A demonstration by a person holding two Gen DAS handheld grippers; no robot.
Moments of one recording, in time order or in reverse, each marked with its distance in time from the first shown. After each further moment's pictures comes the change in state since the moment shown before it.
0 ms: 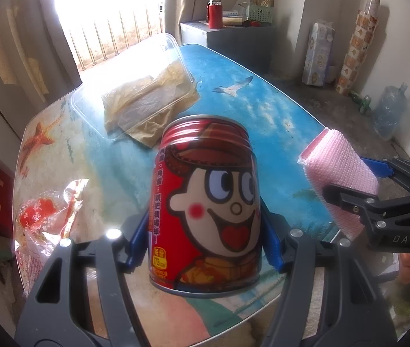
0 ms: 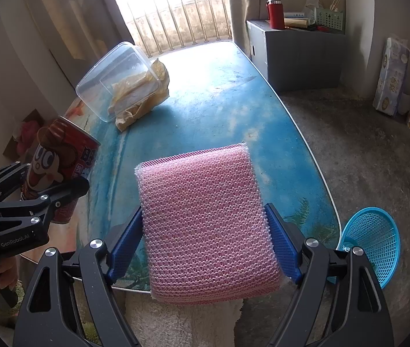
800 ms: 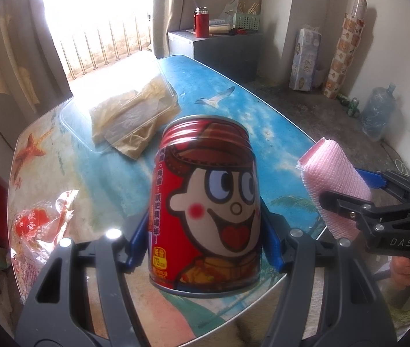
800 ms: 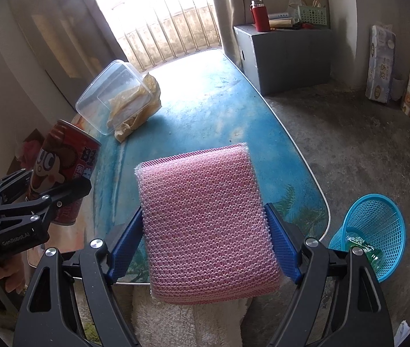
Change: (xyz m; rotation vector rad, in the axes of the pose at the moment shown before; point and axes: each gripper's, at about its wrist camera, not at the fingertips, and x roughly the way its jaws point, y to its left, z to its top) left arm -0.012 -0.006 0.004 0.028 -0.040 -0.064; right arm -0.026 -0.018 -0.018 0.097 -0.052 0.018
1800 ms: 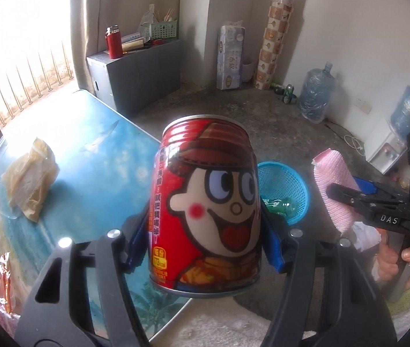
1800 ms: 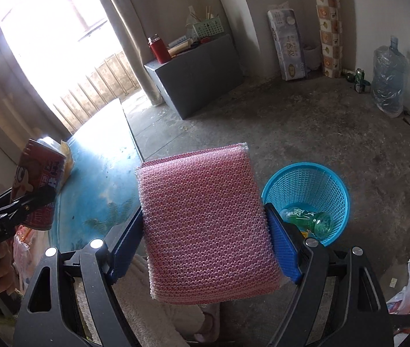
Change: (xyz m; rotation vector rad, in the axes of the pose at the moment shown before) left arm 0.011 -0.148 0.042 0.217 -0.026 -0.282; right arm -0.107 -0.164 -0.061 0.362 -0.168 -0.238
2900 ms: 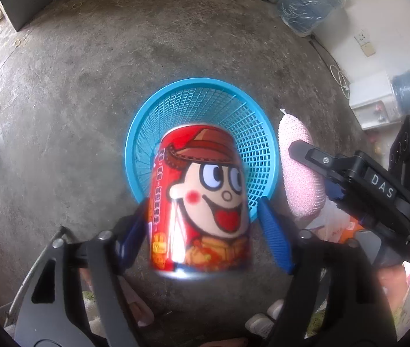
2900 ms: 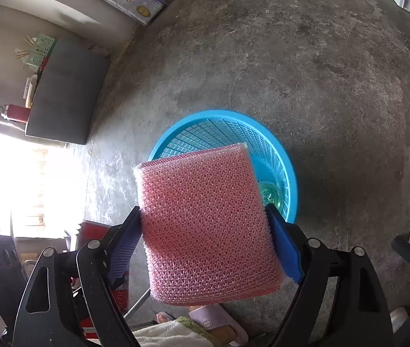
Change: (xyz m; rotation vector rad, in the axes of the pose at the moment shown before) left arm 0.375 -0.148 0.007 -0.109 0.586 -0.238; right arm 0.210 -0.262 0.012 0.659 0.256 -0.111
